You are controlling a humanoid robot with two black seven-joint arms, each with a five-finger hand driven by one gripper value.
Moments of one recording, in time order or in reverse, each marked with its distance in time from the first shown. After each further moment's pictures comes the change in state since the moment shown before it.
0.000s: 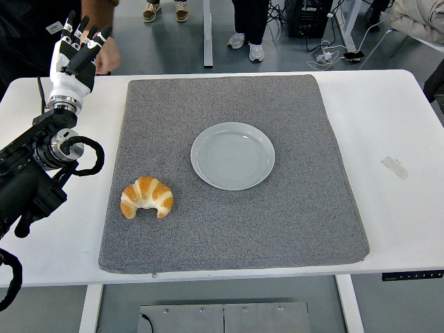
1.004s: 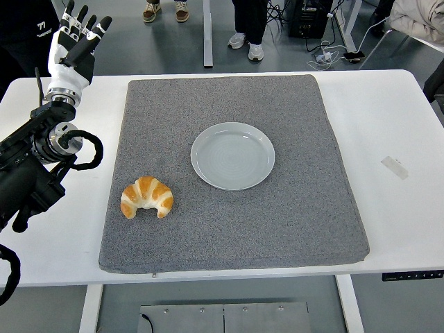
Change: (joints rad) left arm -0.024 0.010 0.018 -0.009 0.009 0.000 -0.004; right arm 0.000 0.000 0.000 0.000 0.000 0.001 0.000
